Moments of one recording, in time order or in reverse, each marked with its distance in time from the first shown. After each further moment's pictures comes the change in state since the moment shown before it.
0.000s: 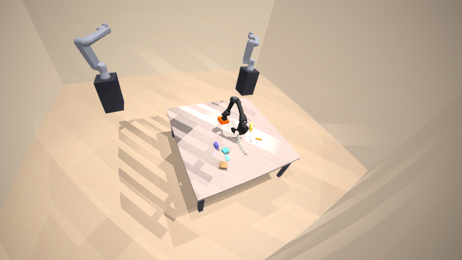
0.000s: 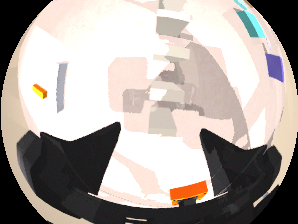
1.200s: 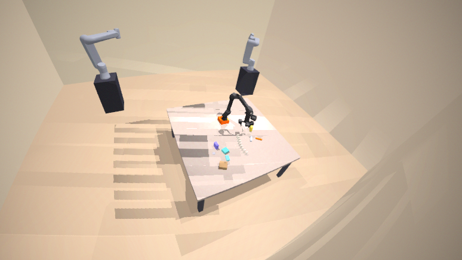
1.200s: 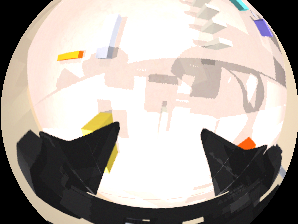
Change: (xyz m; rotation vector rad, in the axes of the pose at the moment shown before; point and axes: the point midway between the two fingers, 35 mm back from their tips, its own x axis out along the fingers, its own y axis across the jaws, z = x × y) arm -0.034 0.099 -0.100 0.194 -0.026 0.043
